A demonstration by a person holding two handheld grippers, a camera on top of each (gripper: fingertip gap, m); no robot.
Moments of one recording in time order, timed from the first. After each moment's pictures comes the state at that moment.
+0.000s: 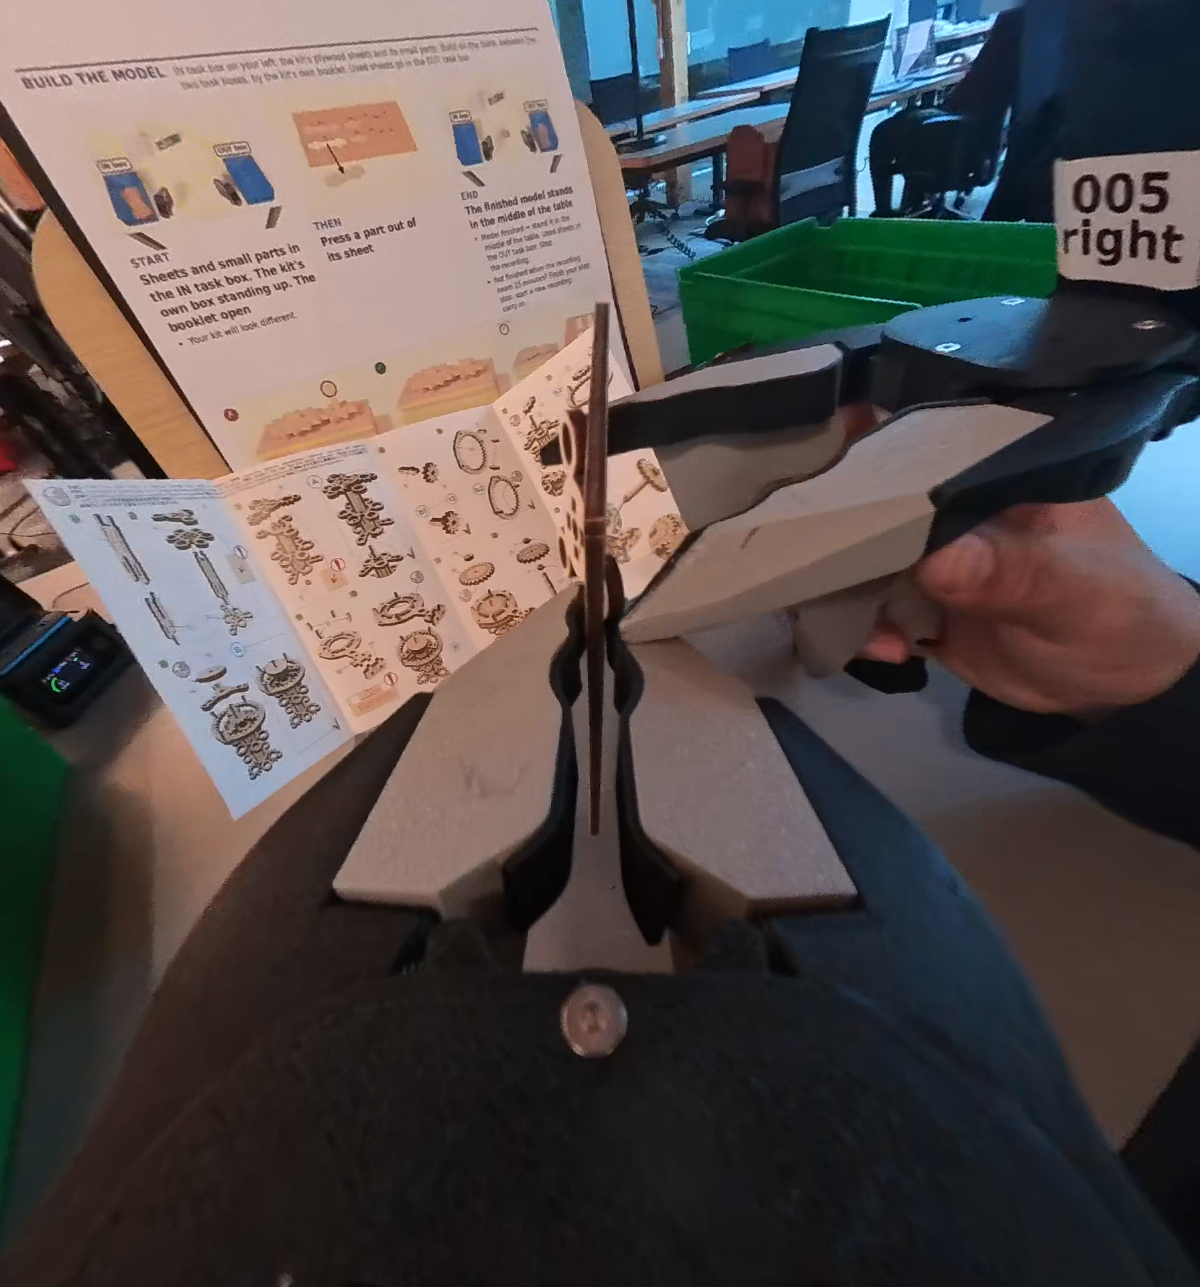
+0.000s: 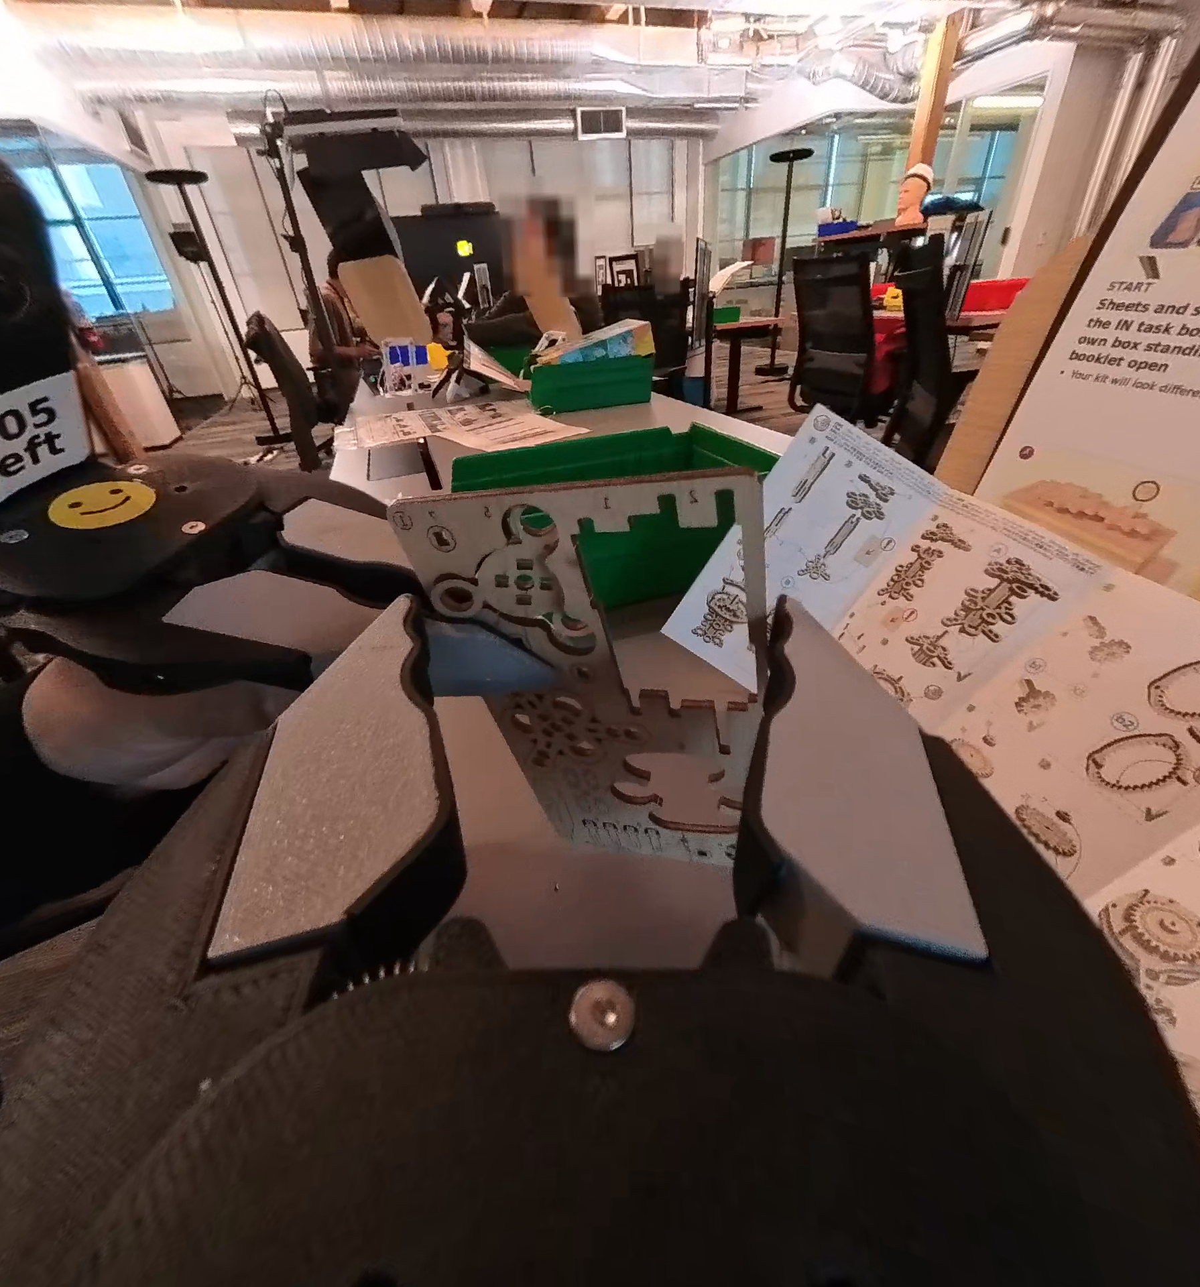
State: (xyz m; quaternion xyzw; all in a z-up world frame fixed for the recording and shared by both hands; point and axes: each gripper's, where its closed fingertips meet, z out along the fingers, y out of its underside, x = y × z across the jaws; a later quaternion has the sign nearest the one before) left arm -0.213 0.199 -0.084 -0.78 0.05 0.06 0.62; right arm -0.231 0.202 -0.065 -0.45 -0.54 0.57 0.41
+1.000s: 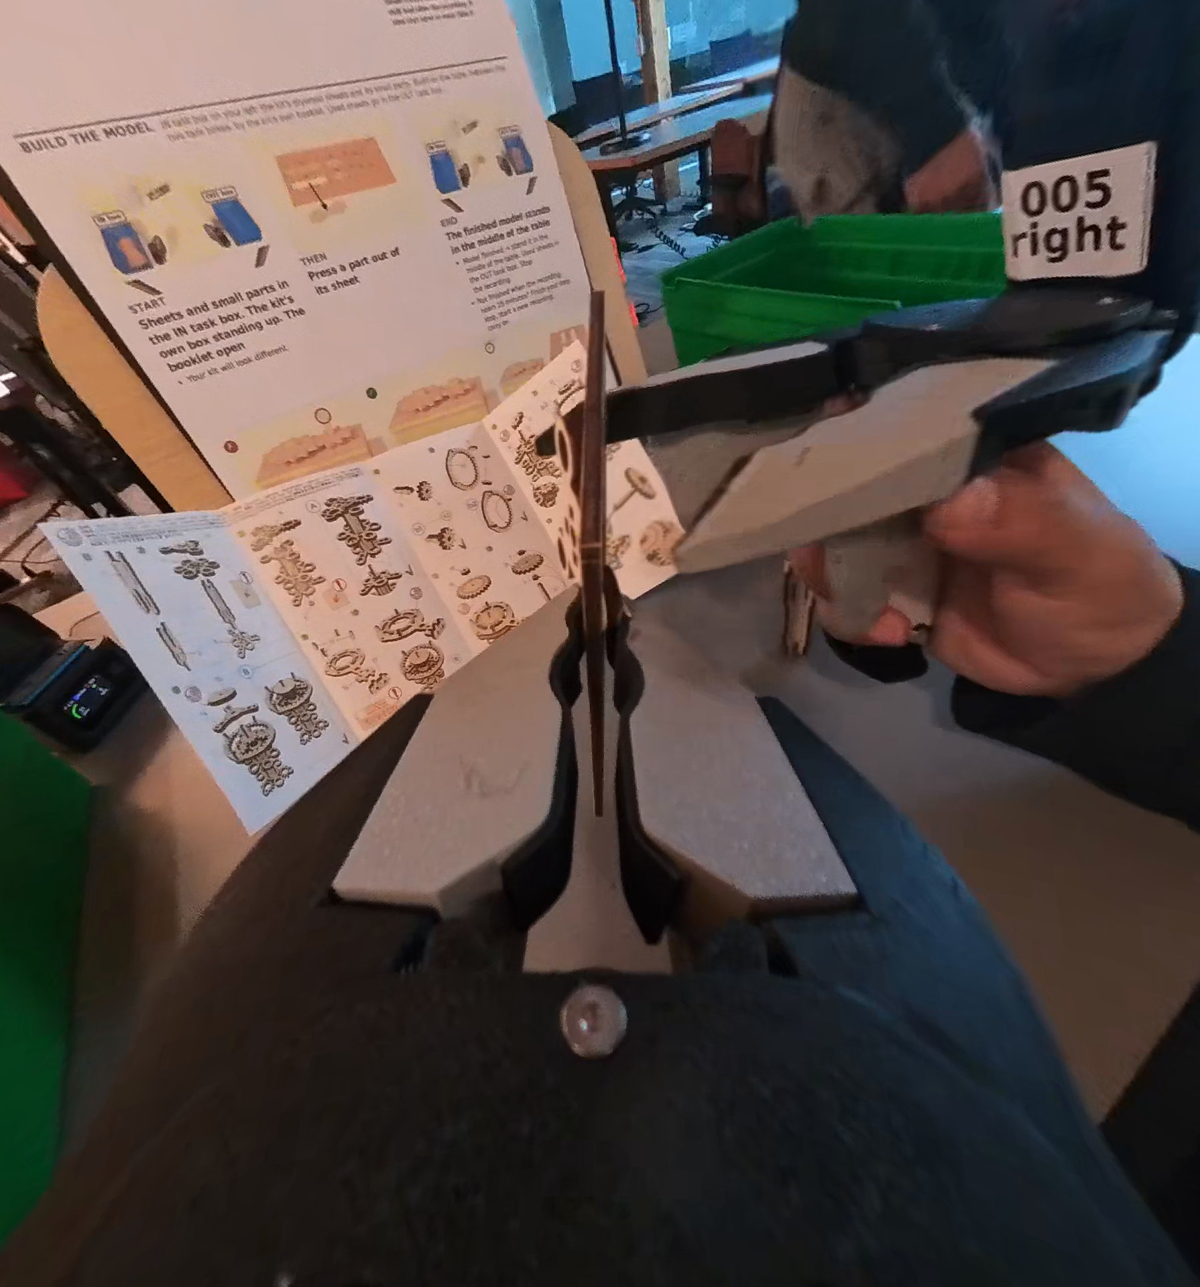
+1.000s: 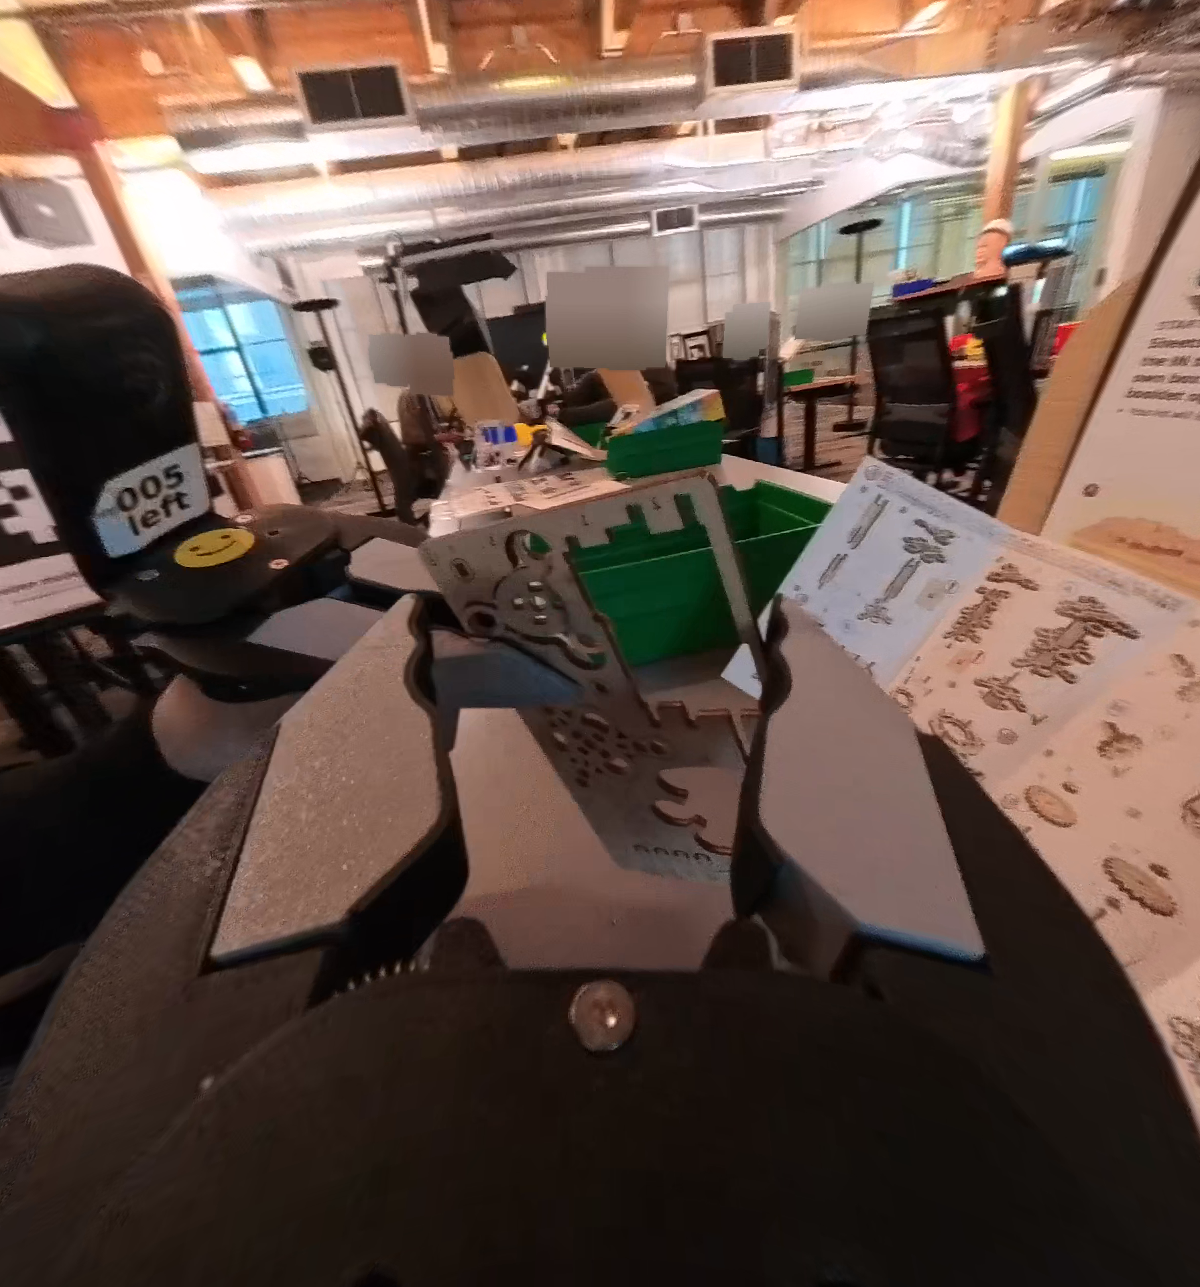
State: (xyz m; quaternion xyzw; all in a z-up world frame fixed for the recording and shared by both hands) left arm -0.205 0.195 -0.076 -0.78 0.07 0.07 0.62; right arm -0.214 0.198 -0.045 -0.42 -0.52 0.64 0.38
